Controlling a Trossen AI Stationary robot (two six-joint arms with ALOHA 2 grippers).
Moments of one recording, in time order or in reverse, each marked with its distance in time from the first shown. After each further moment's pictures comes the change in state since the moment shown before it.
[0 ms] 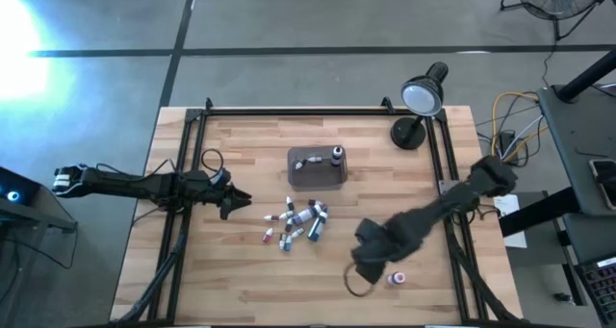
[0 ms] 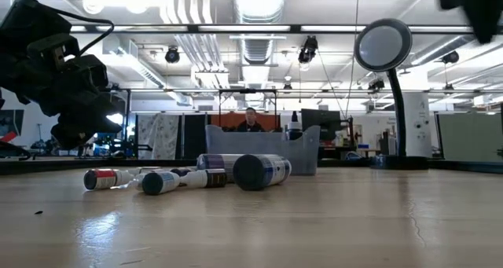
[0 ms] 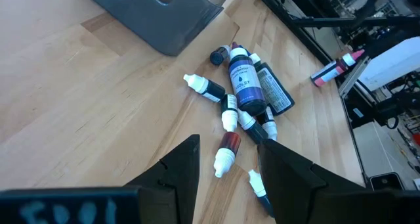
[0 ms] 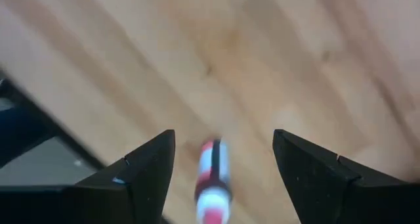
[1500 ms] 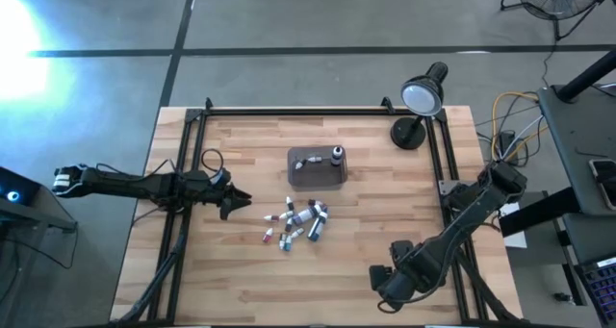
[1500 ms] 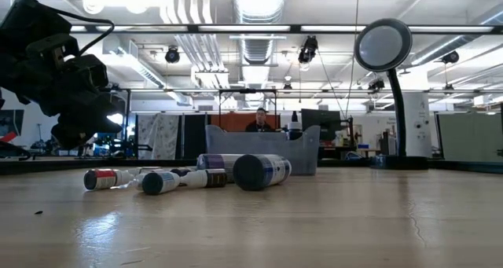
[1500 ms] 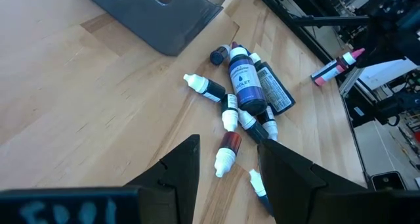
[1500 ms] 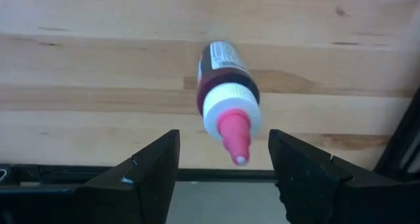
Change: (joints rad) left arm 0.000 0.000 0.000 -0.003 0.003 0.007; right arm 0.215 -0.014 -0.179 0.185 -0.082 1.054
